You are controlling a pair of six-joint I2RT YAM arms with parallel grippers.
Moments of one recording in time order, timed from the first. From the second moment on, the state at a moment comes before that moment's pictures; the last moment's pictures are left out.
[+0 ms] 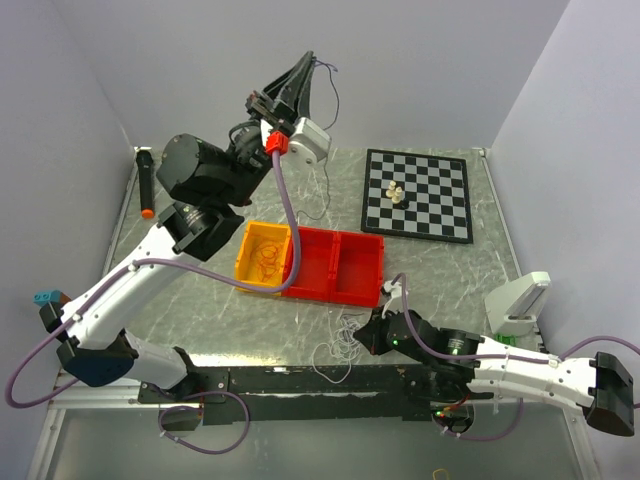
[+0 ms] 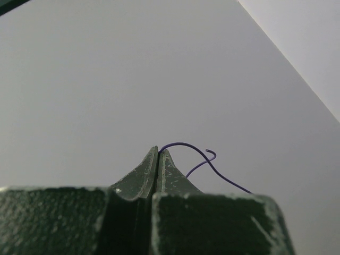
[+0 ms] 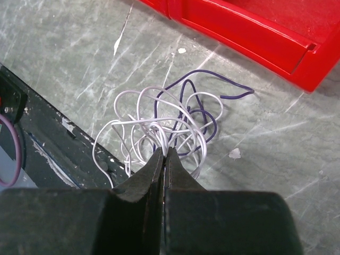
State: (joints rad) left arm -0.92 1.40 1.79 0.30 -0.05 0.95; right arm 1.18 0.56 0.18 -0.21 0.26 0.82
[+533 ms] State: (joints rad) left arm -0.92 1.36 1.53 0.25 -0.09 0.90; right arm 1.18 0.54 0.18 -0.21 0.26 0.82
